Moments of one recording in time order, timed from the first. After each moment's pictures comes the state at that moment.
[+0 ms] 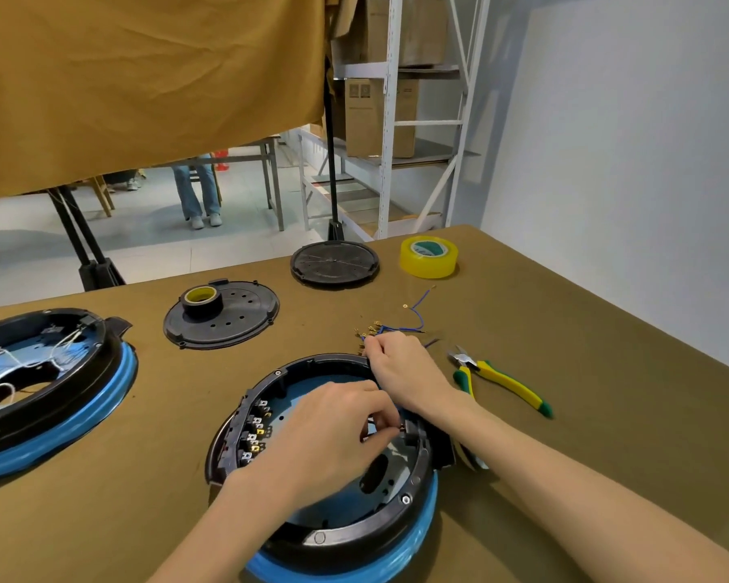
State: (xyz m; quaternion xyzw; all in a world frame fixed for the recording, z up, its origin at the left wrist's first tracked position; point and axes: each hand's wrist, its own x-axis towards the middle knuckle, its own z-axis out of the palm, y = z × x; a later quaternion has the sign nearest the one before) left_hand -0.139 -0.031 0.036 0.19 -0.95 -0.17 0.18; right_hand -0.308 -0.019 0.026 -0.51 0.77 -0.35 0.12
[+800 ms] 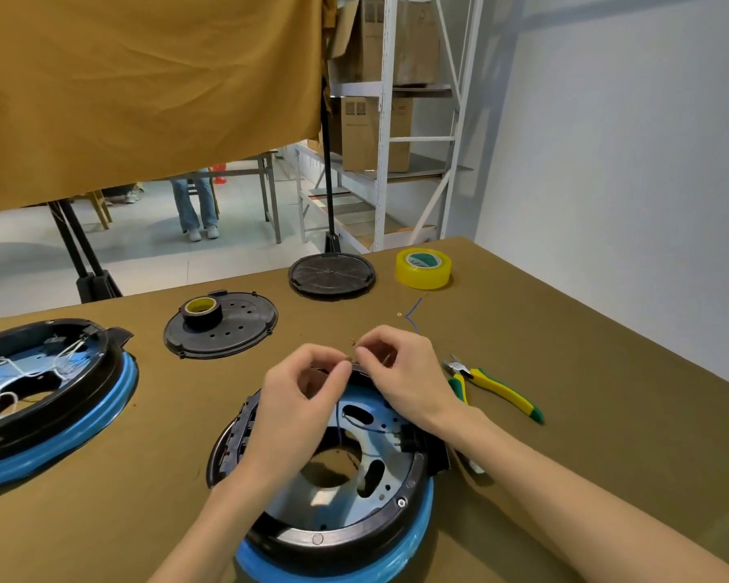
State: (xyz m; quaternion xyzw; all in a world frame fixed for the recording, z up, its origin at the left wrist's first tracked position) left_hand -0.128 -0.041 0.042 0.26 -0.75 -0.42 0.44; right_hand -0.297 0.012 0.049 -0.57 0.67 -0.48 0.06
